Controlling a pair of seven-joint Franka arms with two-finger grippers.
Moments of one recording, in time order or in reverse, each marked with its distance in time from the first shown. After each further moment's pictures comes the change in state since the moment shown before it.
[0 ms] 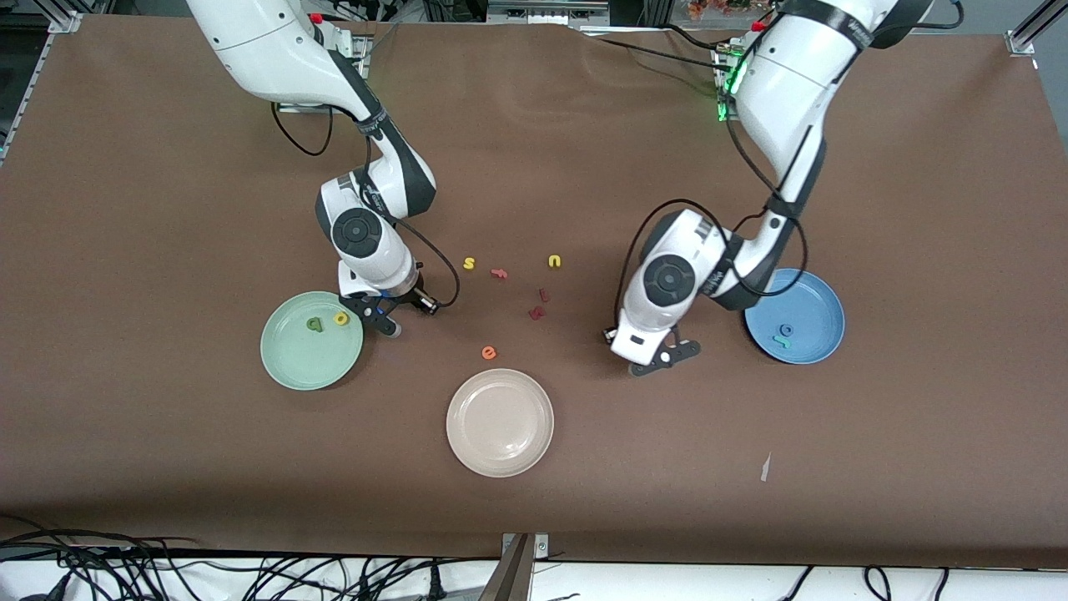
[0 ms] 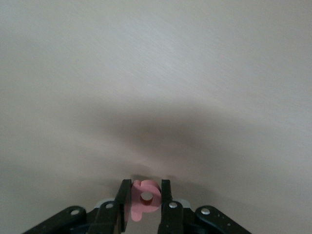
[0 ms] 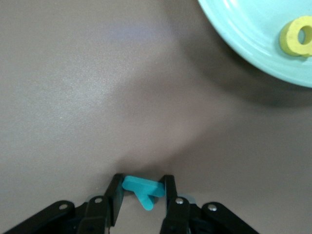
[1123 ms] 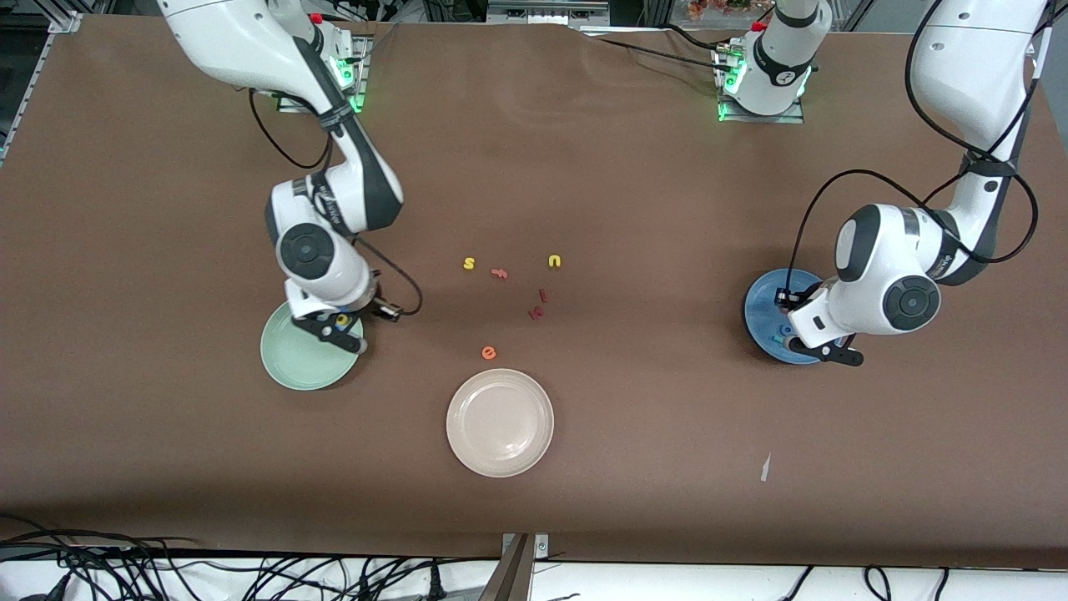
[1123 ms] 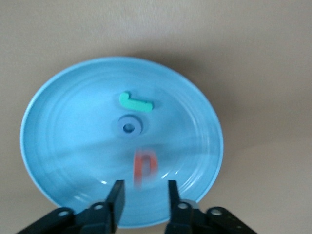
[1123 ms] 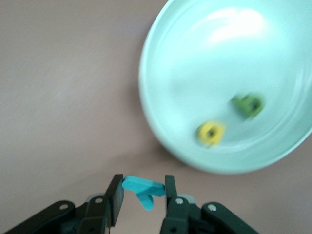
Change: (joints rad) left arm 0.434 -0.253 -0.012 -0.305 0.000 -0.178 0.980; right arm -0.007 -0.063 -0.147 0.115 0.000 -0.270 -0.334
